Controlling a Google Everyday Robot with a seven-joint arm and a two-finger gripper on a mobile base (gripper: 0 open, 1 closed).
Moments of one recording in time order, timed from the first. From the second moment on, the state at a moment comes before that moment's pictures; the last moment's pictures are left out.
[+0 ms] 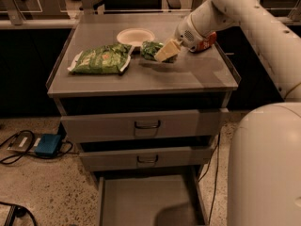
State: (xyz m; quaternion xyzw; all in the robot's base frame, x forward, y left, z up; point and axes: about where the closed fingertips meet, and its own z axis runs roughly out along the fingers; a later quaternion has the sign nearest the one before) arm 0.750 -0.061 0.868 -0.51 0.77 0.18 0.33
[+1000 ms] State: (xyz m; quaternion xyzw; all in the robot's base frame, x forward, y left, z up) arm 0.622 -0.116 0.909 -0.49 0.78 0.16 0.35
